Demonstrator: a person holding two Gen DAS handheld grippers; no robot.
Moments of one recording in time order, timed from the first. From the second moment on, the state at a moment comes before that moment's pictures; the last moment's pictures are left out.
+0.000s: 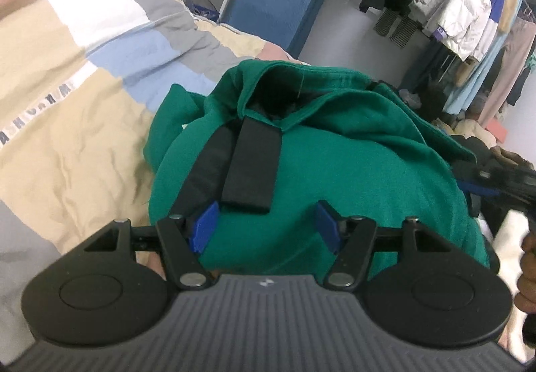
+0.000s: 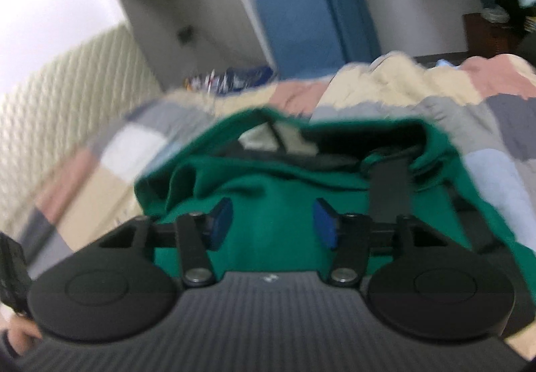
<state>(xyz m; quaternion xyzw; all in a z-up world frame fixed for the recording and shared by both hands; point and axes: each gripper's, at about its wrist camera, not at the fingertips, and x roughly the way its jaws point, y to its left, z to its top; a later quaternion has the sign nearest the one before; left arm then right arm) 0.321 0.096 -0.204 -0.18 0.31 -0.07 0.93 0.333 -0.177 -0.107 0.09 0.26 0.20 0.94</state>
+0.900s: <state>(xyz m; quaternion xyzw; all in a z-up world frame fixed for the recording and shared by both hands) 0.328 0.110 -0.207 -0.19 0.27 -0.09 0.94 0.425 -0.167 -0.122 0.04 0.29 0.10 0.95</state>
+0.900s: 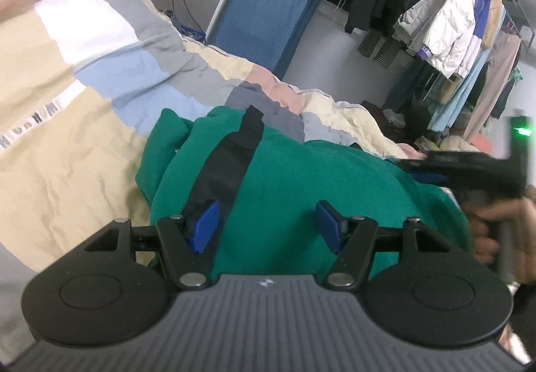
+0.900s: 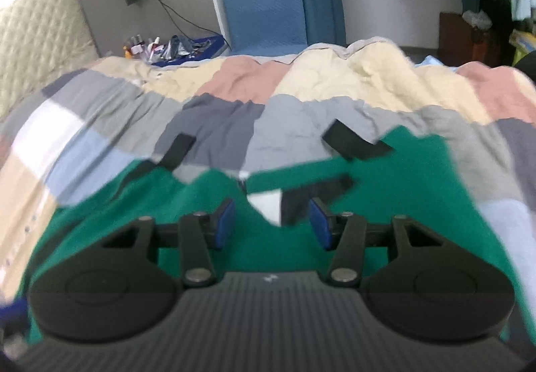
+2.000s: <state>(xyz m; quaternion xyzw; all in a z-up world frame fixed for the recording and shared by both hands) 0.297 0.100 -0.214 -0.25 0.33 -0.07 0.91 0.278 -0.222 -0.146 0.29 0.32 0.10 0.90</state>
